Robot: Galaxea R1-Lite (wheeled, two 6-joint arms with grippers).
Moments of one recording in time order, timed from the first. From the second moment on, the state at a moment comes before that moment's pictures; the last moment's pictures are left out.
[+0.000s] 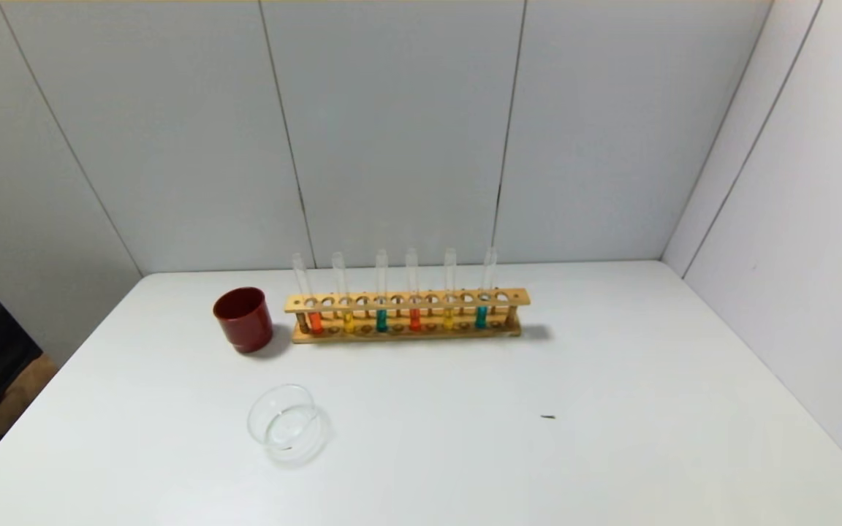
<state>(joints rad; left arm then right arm) 0.00 0.00 -0.04 0.02 -0.05 0.07 0.00 0.00 0.00 0.00 0.00 0.00</state>
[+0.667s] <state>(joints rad) 0.00 0.35 -0.55 0.28 -0.26 0.07 0.00 0.00 0.00 0.00 0.00 0.00</state>
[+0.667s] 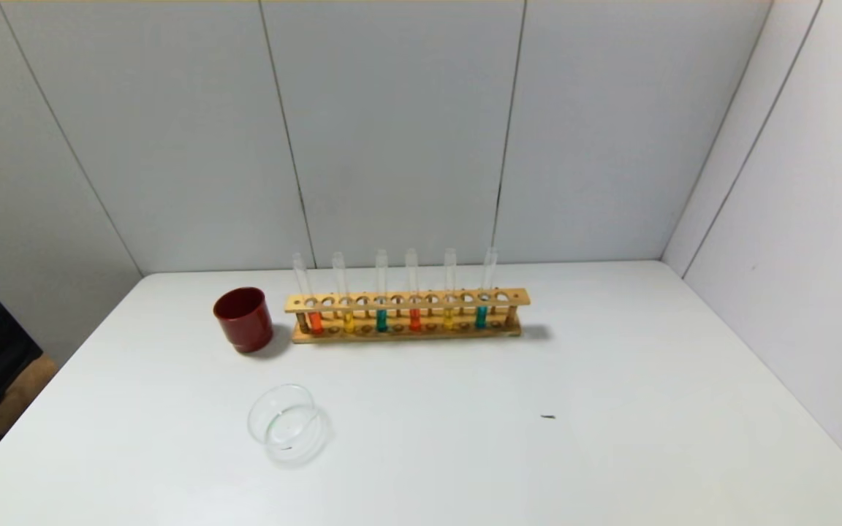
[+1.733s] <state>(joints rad) -0.06 1.59 -0.87 -0.43 -0.26 -0.01 0.00 0.00 0.00 0.00 0.00 0.00</state>
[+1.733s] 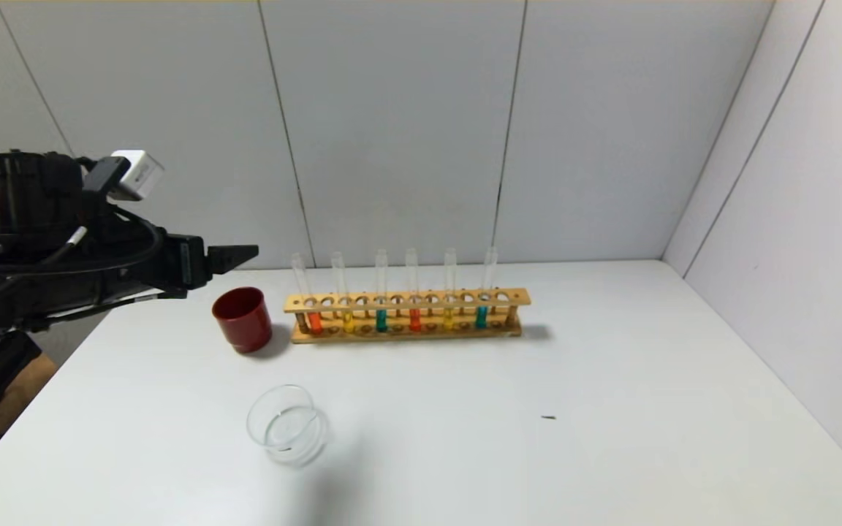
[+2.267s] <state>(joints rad) -0.08 1.87 -0.94 -0.57 -0.25 -0.01 0.00 0.00 0.00 0.00 0.00 0.00</state>
